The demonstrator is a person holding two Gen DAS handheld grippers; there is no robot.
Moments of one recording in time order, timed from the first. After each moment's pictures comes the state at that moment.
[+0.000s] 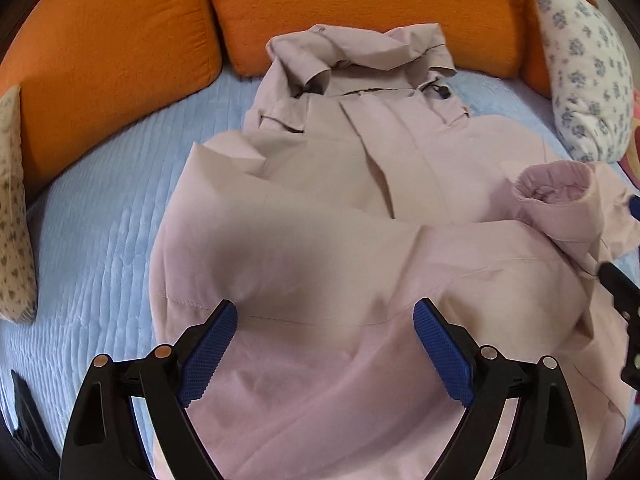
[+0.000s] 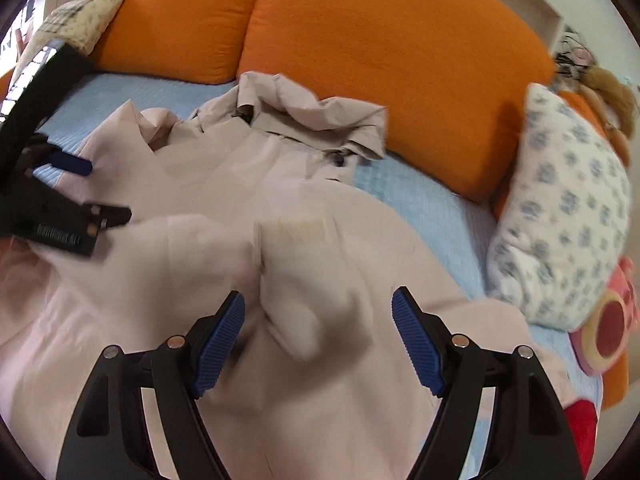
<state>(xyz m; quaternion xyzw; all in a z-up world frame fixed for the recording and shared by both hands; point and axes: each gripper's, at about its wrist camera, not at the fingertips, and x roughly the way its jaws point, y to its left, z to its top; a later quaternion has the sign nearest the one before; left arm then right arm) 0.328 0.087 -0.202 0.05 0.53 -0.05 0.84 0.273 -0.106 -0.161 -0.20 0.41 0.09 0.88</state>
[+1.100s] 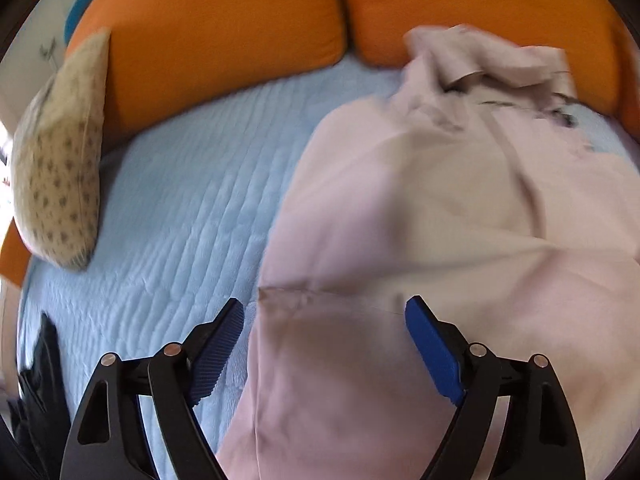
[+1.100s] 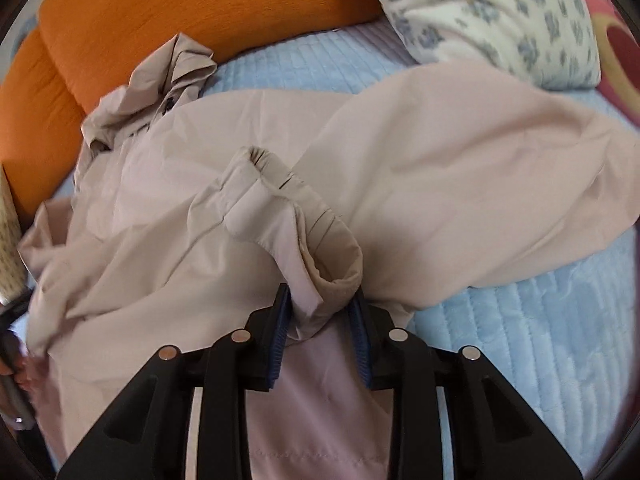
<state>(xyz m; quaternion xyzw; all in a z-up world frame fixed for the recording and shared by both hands) 0.326 0.142 -0.205 0.06 0.50 0.10 0.86 0.285 -0.269 -0.221 0.12 0.52 -0.01 0.85</state>
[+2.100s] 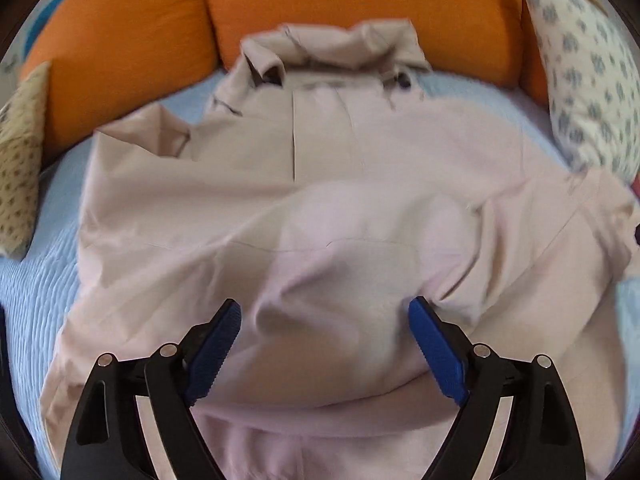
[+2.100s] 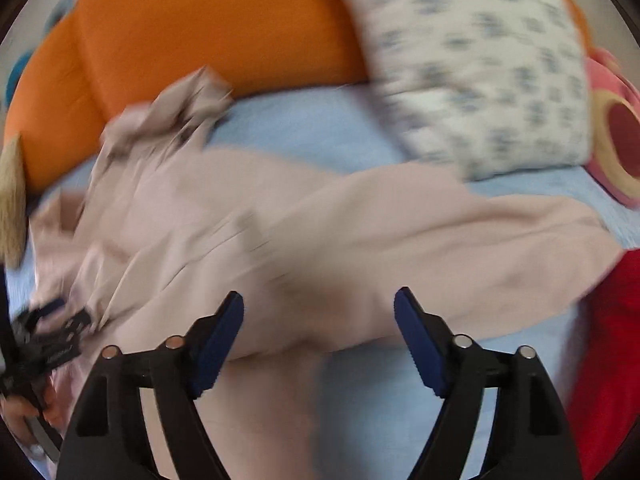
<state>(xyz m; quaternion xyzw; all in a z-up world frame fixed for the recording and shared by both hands) 0.278 -0.010 -0.207 0.01 0.49 0.01 0.87 0.287 -0.324 -0.144 0.07 0.48 -0.01 0.88</state>
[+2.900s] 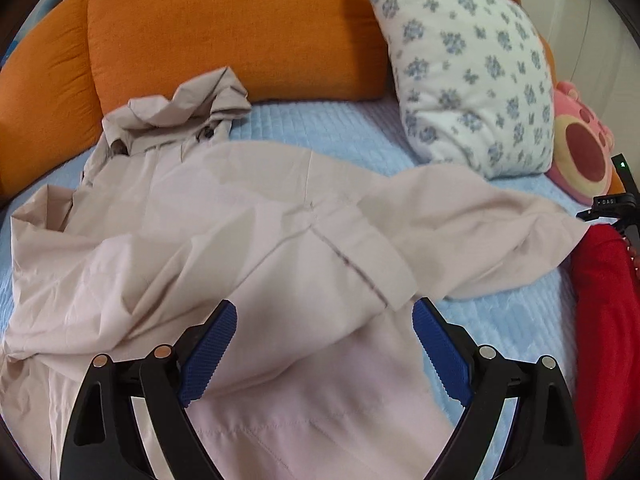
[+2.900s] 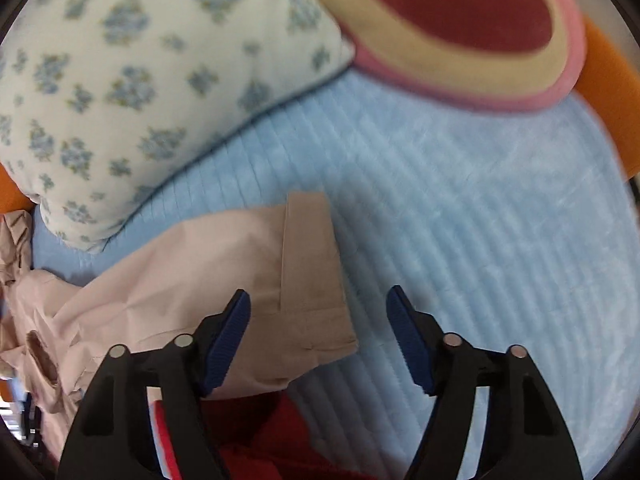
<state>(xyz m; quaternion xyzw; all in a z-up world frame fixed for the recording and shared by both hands) 0.254 -0.189 -0.174 0.01 0.47 -0.10 0.88 0.322 -0.701 -0.202 0.19 0.60 -0.12 0.77</state>
